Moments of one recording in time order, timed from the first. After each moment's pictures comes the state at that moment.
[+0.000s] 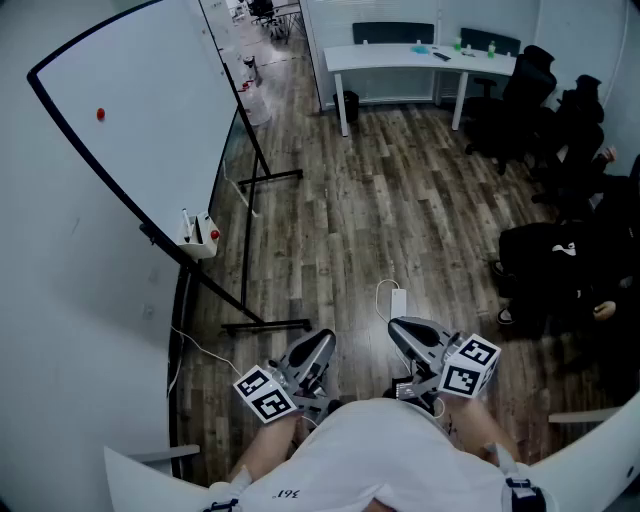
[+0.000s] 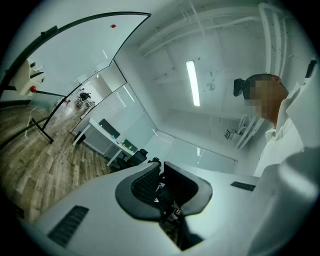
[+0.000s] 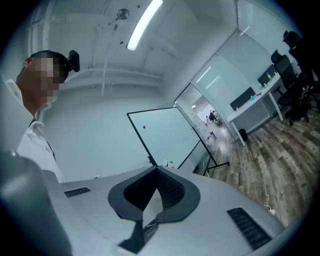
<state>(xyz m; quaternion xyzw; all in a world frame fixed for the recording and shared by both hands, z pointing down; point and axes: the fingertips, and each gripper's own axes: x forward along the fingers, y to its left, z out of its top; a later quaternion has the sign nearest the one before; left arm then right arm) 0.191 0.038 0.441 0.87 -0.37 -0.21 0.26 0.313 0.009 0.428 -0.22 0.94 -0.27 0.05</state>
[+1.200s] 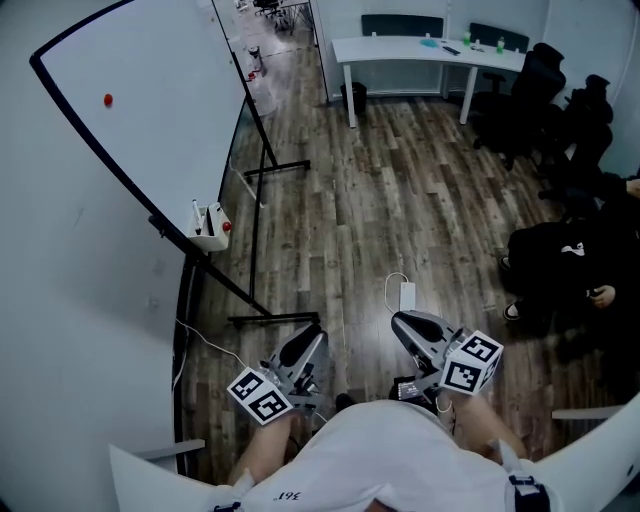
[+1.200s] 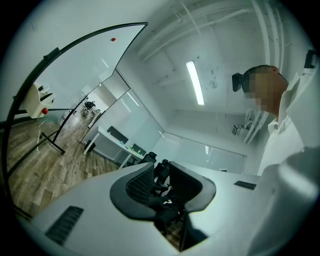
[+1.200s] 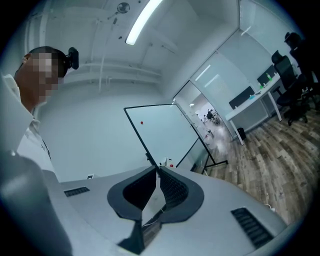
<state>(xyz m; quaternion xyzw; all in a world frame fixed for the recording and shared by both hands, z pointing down) 0.117 0.037 0.447 0.86 -0.42 -0.20 0.23 0.264 -0.001 0.438 -0.23 0.94 -0.26 0.04</state>
